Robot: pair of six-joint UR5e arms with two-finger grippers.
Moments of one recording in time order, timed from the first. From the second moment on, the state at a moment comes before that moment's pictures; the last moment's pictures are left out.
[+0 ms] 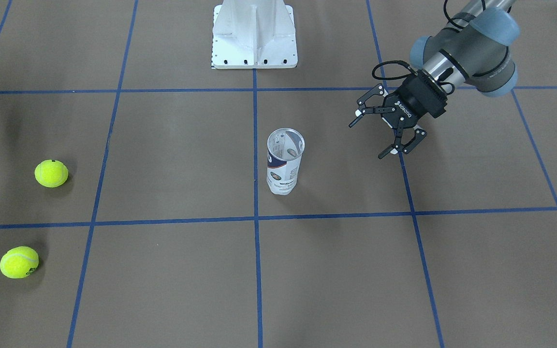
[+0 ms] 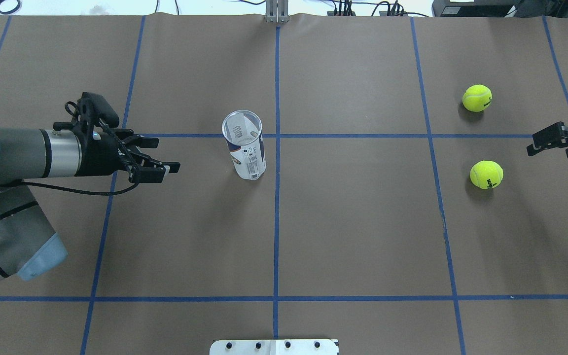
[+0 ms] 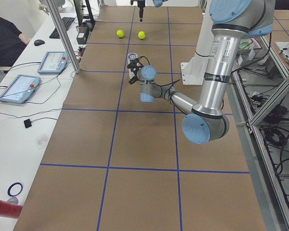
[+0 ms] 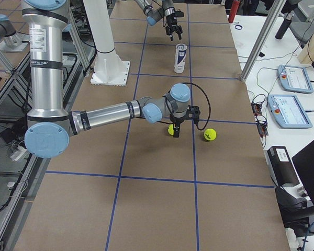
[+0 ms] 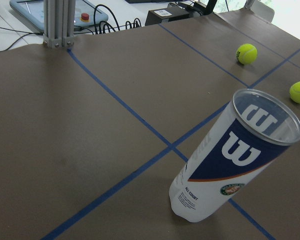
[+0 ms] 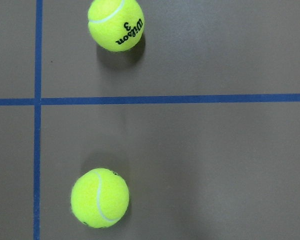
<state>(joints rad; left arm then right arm) -0.67 -1.80 -1.68 -2.78 -1.91 -0.65 1.14 -1.59 1.82 -1.31 2.33 0.66</state>
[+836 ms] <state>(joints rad) -0.54 -1.92 -1.61 -2.78 -1.56 -0.55 1.00 -1.52 1.76 -1.31 2.26 0.72</state>
